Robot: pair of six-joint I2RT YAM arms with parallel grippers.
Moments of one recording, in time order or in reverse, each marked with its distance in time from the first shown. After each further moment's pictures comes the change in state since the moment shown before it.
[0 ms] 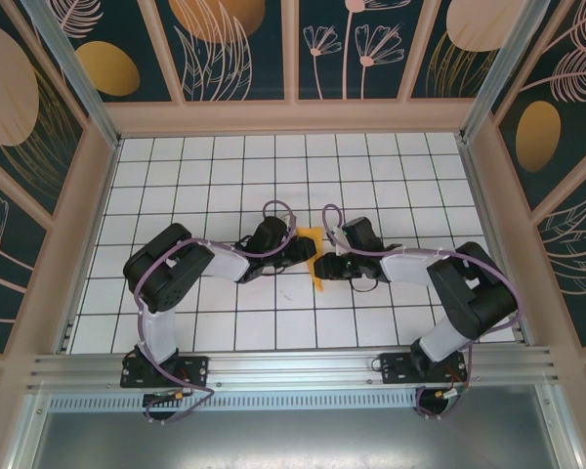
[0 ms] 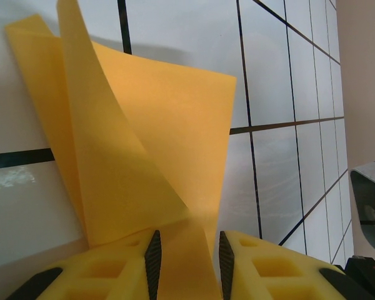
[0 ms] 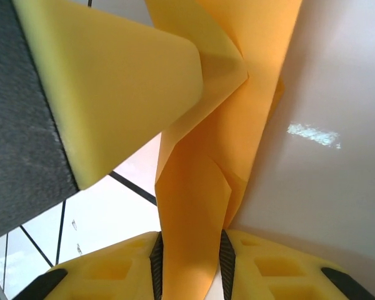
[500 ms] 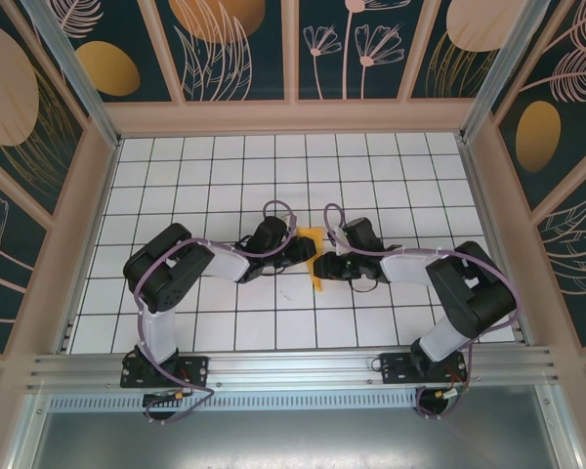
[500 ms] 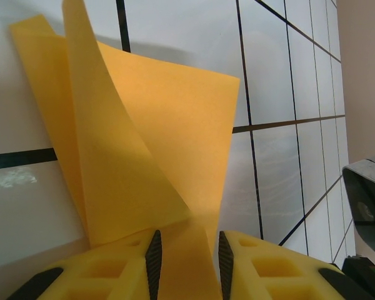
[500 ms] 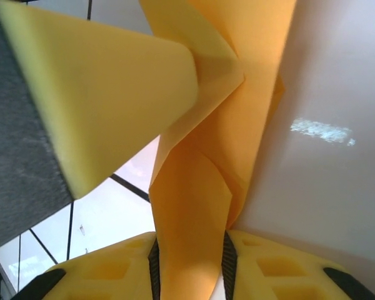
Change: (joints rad) left arm 0.000 0.000 0.001 -0.004 0.003 0.008; right arm -0.002 -0.001 -0.008 0.027 -0.016 0.054
